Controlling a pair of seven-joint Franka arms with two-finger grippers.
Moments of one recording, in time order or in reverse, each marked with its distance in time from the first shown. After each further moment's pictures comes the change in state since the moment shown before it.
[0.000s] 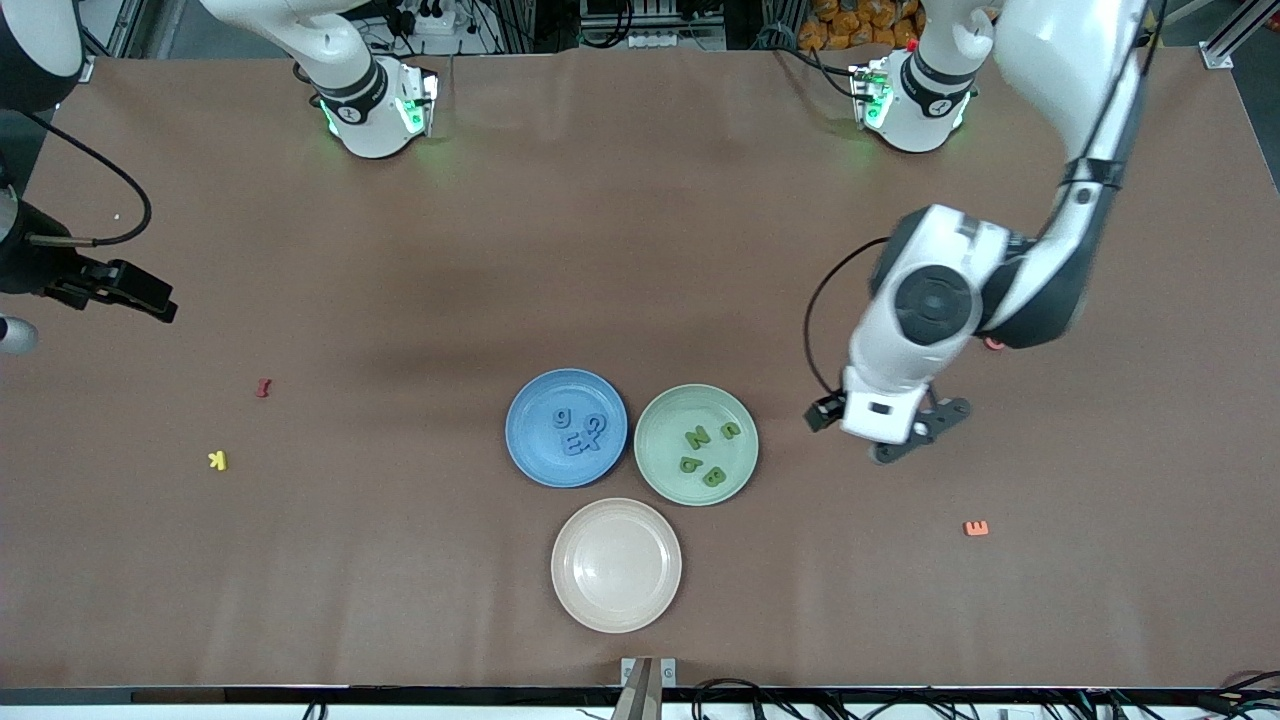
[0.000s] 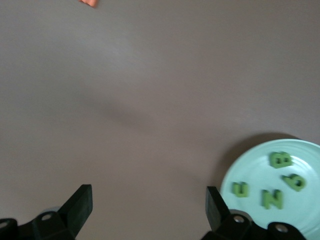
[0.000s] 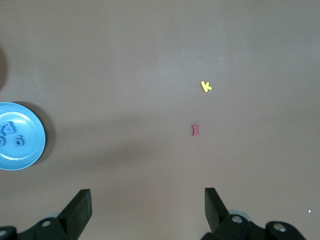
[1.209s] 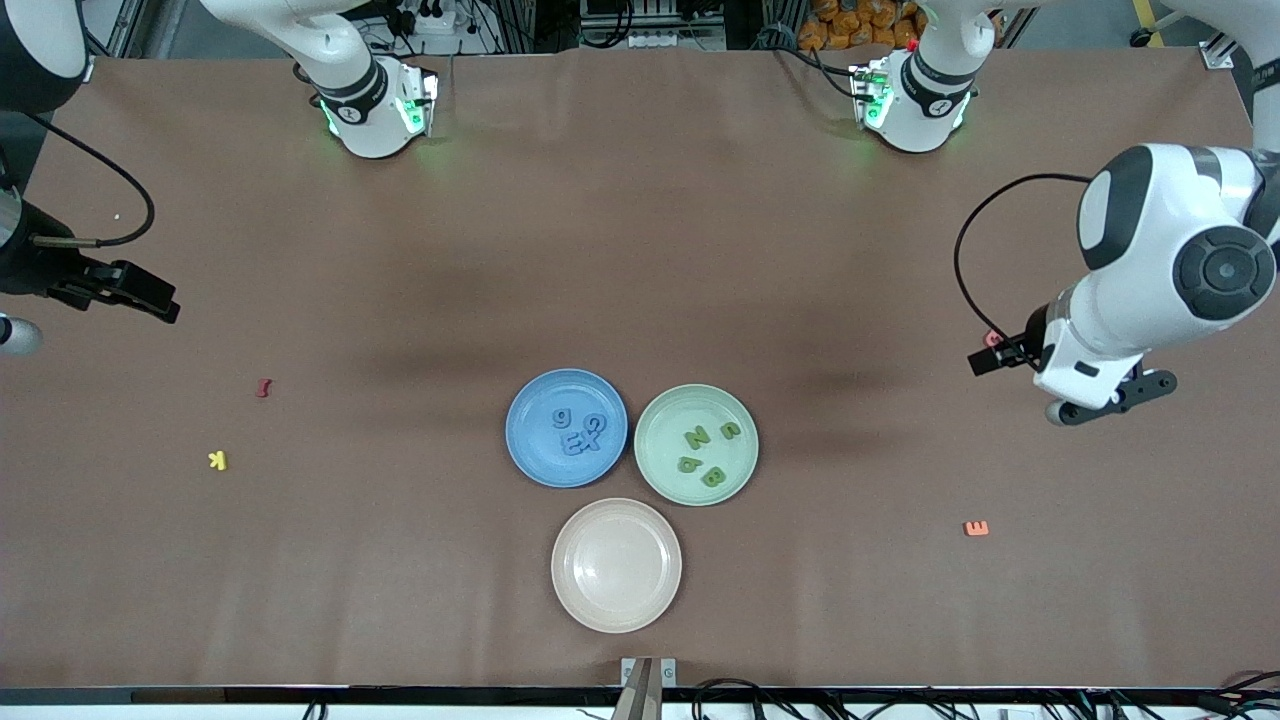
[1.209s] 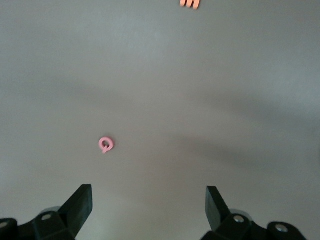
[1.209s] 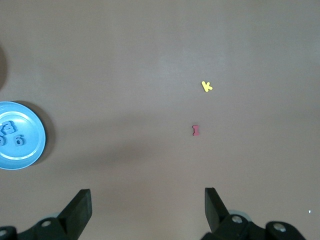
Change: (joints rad) left arm 0.210 -0.256 0.076 -0.181 -0.075 -0.187 0.486; right arm 0.001 0.002 0.002 0.000 -0.001 0.000 0.000
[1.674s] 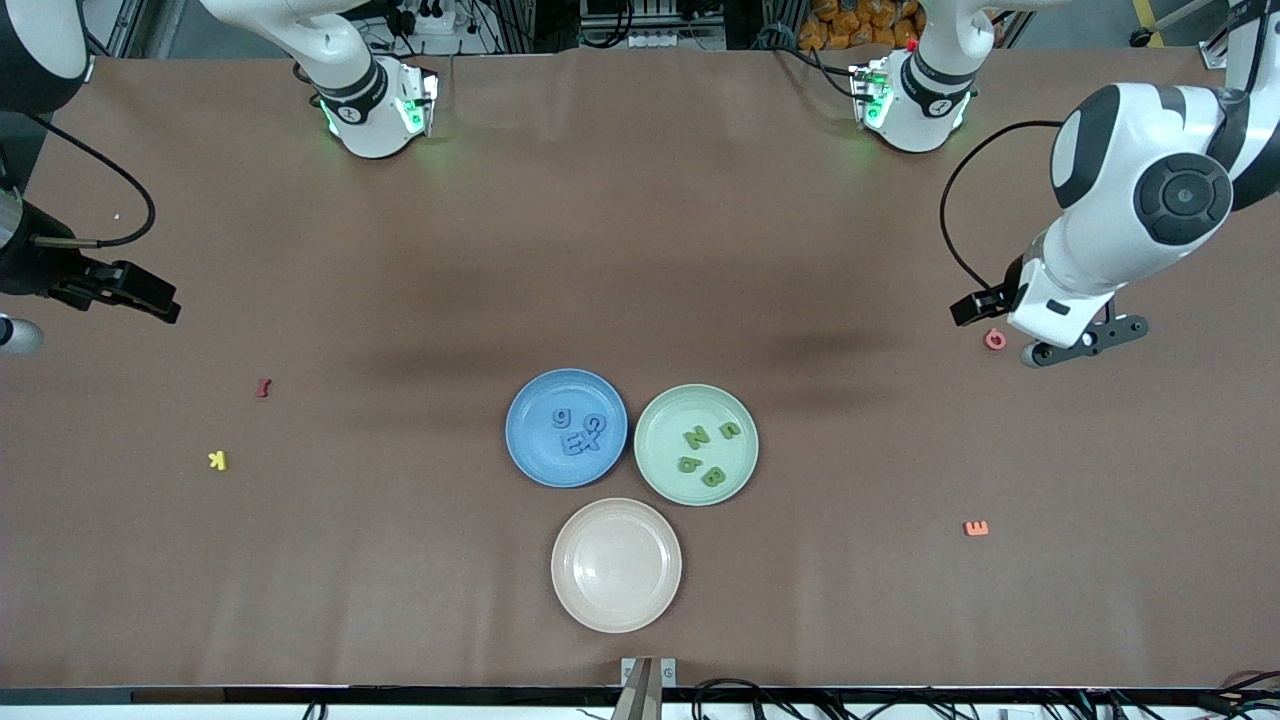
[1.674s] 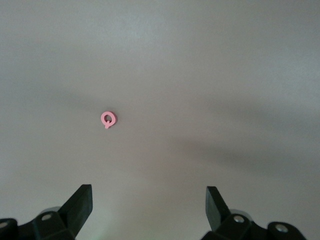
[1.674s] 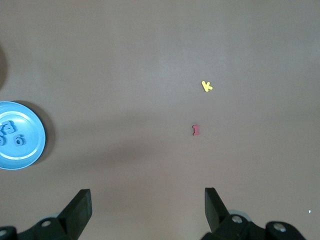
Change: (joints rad) left arm -0.111 -0.190 0.090 -0.243 -0.031 0.061 0.019; right arm 0.000 0.001 0.000 0.000 0.000 0.000 0.000
